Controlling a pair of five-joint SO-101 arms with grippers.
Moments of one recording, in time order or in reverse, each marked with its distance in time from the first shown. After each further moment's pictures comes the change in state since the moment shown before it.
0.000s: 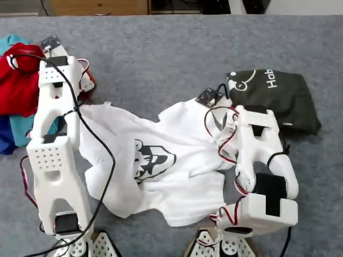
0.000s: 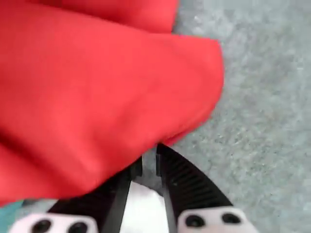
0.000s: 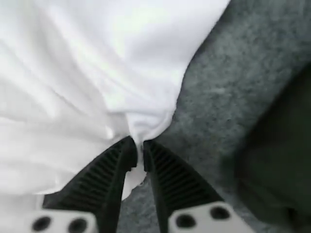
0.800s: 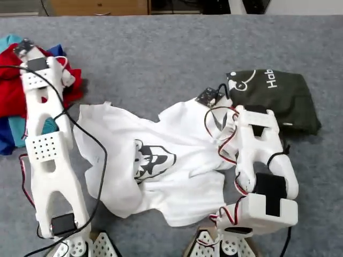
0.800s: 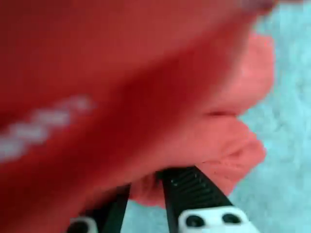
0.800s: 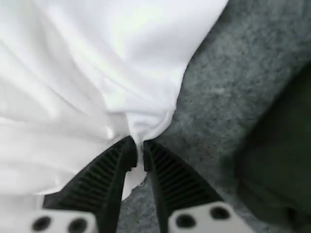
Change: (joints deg) left arm -9.6 21.8 -34.6 6.6 3.9; right arm 0.0 0.0 0.1 0.0 0.0
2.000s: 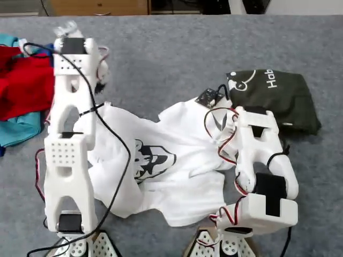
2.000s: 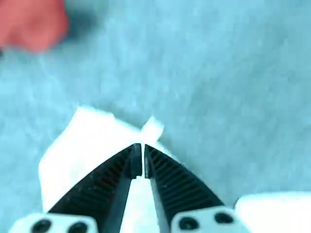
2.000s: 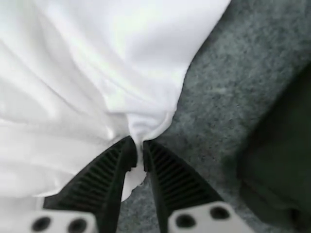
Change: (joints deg) left arm 18.3 -21.3 13.5 20.7 0.7; right arm 0.0 0.0 0.7 -0.7 -0.2
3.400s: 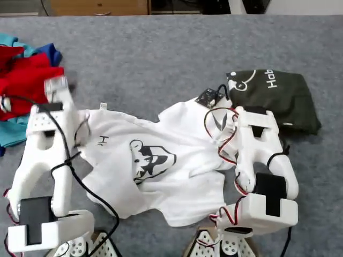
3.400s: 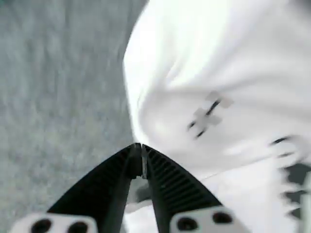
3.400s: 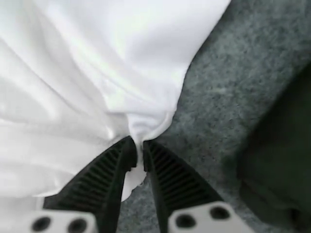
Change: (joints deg) left arm -6.4 -56.7 87.5 -31.9 -17.7; right arm 0.0 0.0 0.0 0.0 0.0
